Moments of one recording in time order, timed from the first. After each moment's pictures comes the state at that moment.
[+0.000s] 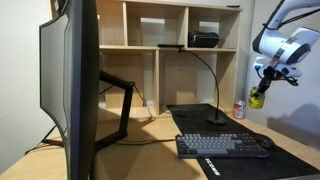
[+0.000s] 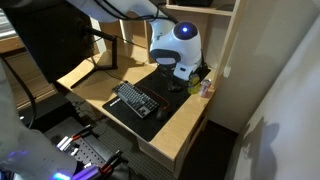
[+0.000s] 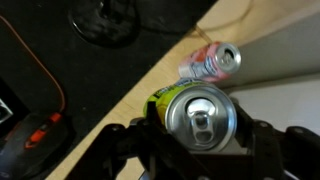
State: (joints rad) arm -0.17 0.34 -0.24 -2.02 0.88 2.74 1.22
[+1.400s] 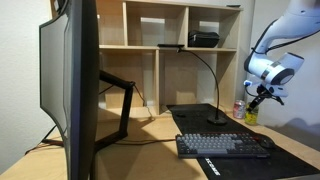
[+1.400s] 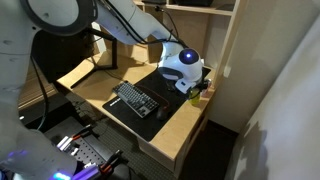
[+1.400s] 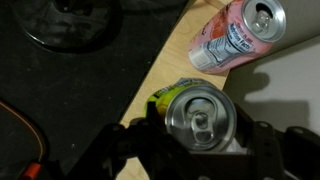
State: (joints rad) arm -0.20 0.60 -0.18 -1.86 1.04 2.82 1.34
